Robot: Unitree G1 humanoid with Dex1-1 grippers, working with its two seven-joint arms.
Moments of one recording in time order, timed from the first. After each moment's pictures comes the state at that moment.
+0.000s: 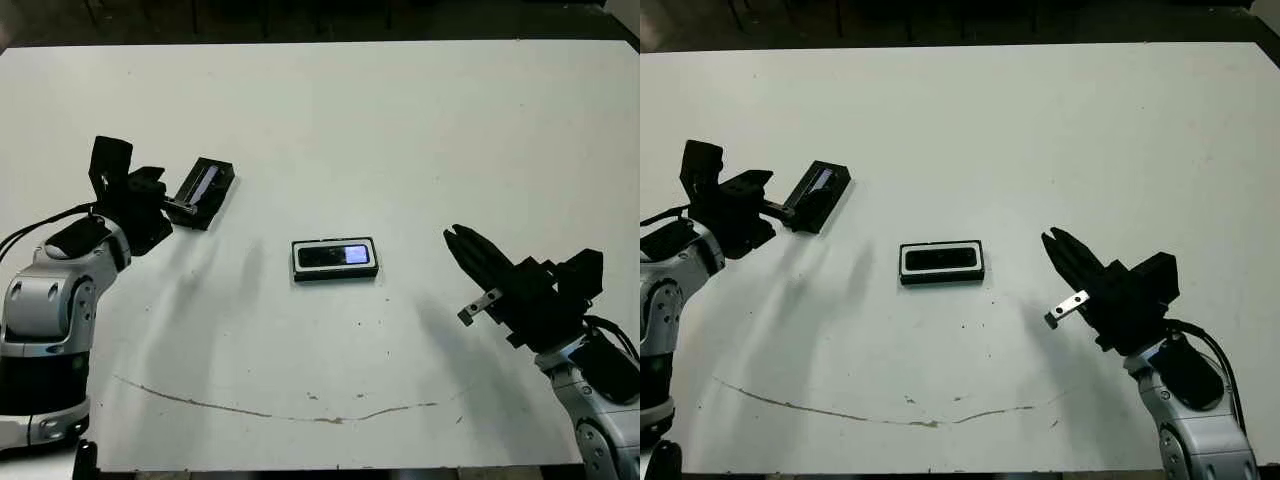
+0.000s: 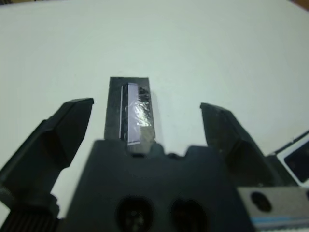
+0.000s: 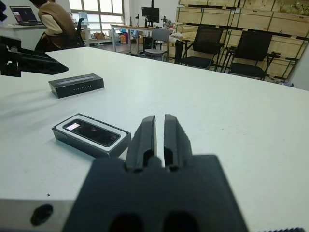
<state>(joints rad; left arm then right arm) -0.39 0.44 0.18 -0.08 -0.34 0.78 -0.42 0.15 -0.43 -0.07 -0.46 0.33 0.18 0.46</state>
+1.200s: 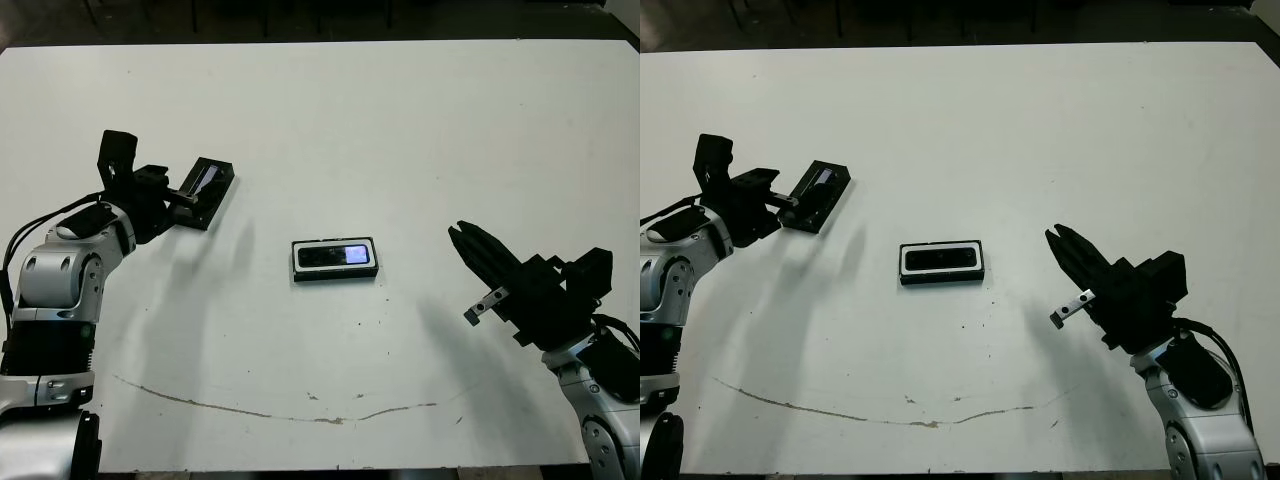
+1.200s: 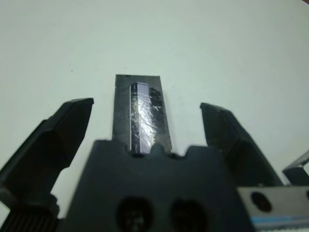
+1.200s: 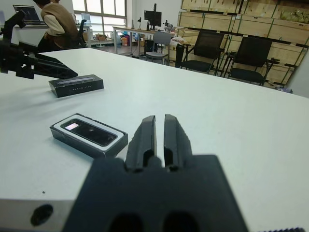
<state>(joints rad) -0.47 0.48 0.12 0.16 -0.31 0.67 -0.45 0.14 -0.44 -0.09 -0.44 0.33 0.14 0.49</state>
